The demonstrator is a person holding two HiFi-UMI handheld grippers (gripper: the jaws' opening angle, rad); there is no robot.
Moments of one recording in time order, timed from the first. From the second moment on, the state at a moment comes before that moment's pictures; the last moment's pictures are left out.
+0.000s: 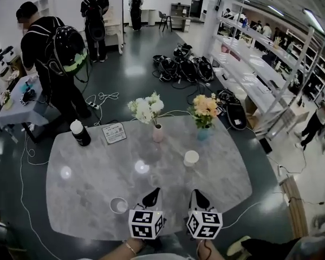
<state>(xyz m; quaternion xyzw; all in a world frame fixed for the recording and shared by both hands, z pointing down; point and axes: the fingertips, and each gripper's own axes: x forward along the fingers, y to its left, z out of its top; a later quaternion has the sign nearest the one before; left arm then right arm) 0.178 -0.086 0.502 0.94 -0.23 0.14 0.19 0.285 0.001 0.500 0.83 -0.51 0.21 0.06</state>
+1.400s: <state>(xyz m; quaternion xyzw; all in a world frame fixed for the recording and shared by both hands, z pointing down) 0.273 -0.107 0.567 0.91 -0.30 0.19 0.23 0.395 -0.045 0.554 0.78 -0.57 0.25 0.06</state>
